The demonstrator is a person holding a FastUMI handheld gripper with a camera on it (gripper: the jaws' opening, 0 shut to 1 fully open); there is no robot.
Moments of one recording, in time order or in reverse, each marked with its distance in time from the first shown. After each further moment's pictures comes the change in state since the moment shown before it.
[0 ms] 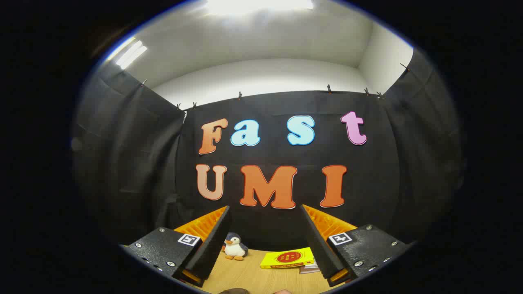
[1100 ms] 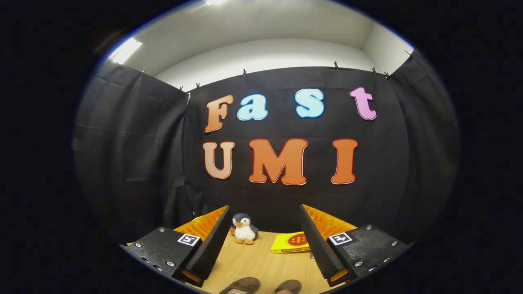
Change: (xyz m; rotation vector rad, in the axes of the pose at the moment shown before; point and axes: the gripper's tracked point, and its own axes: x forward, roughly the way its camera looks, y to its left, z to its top) arm 0.004 0.036 -0.070 0.046 0.217 0.071
